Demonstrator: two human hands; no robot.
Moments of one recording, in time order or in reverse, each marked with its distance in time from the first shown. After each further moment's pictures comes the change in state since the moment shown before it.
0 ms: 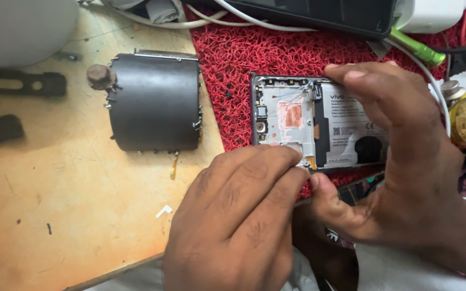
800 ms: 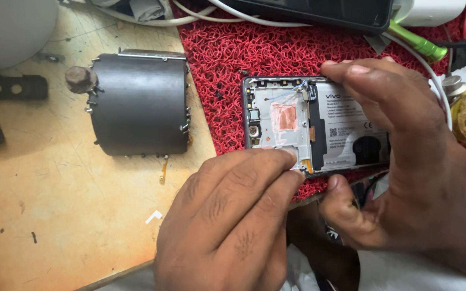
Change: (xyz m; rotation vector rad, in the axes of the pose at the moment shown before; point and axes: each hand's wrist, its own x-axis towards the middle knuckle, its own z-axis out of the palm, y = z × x) left_hand -0.001 -0.005 0.006 0.013 -0.019 0.020; right_hand 0.000 0.008 -0.006 -0.017 -0.049 -0.030
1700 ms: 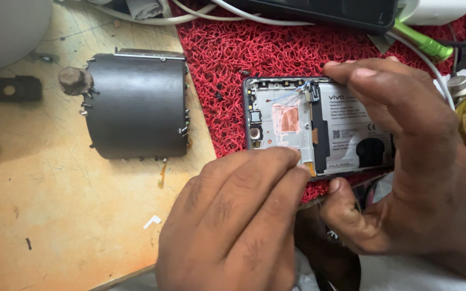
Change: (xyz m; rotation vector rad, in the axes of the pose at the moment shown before) left_hand 0.002 0.001 0.005 0.045 -0.008 -0.050; right_hand 0.004 0.000 0.002 0.001 0.005 -0.001
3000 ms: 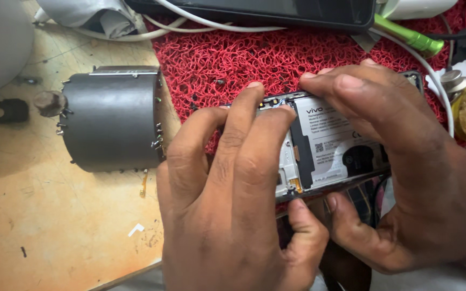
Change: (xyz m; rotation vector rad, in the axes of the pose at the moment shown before) left_hand 0.018 0.018 0.025 0.271 -0.140 -0.082; right_hand -0.012 0.026 -0.021 0.147 -0.046 -0.088
